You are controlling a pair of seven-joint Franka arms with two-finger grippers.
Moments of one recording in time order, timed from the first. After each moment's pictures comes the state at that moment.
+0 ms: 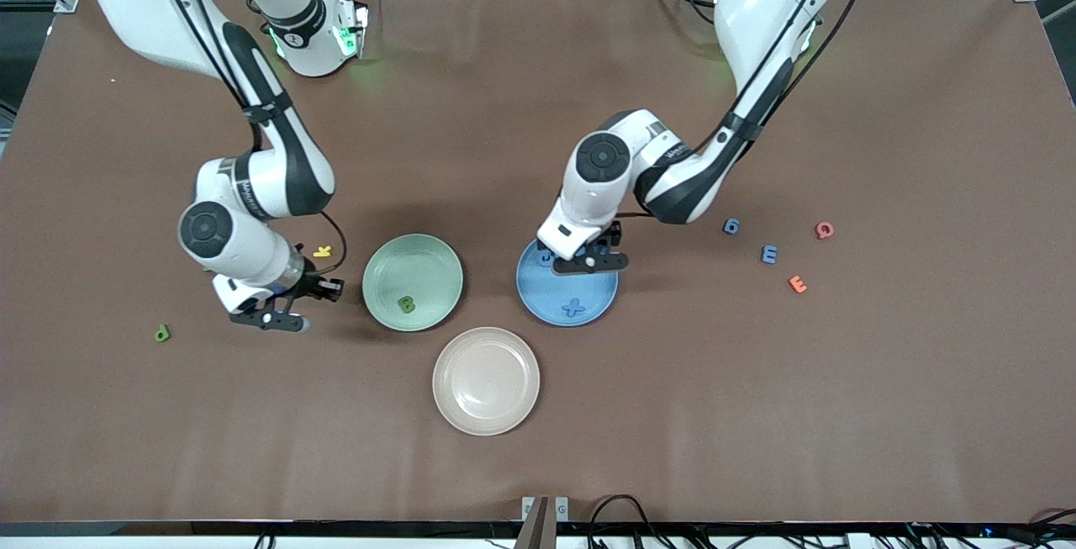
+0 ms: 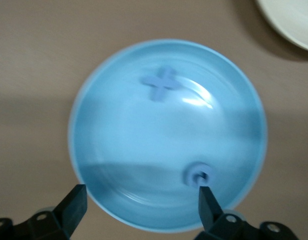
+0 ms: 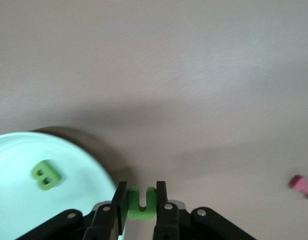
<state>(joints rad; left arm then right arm) -0.40 0.68 -0.37 -1.65 0.25 2.33 -0.94 0.21 0.47 -0.01 -1.93 0.05 2.39 0.33</state>
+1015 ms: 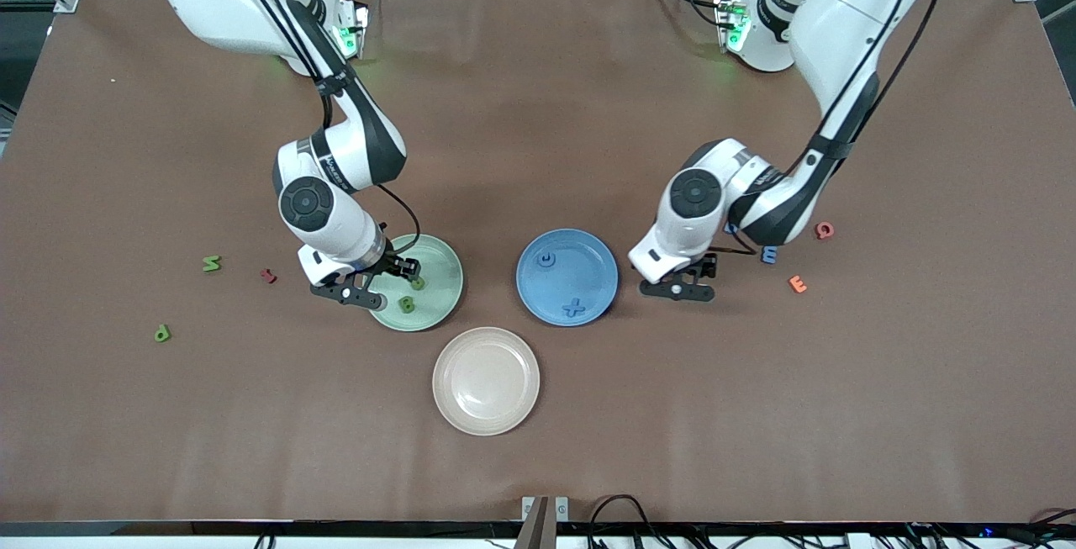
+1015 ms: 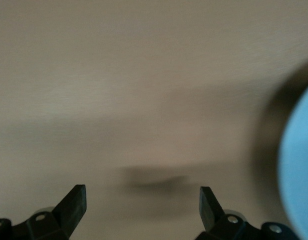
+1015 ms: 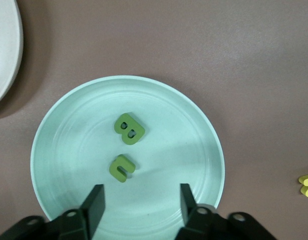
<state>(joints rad) -0.15 0.59 -0.37 -1.90 0.46 2.40 -0.65 0.37 0.47 0.03 -1.93 0.05 2.39 0.61</state>
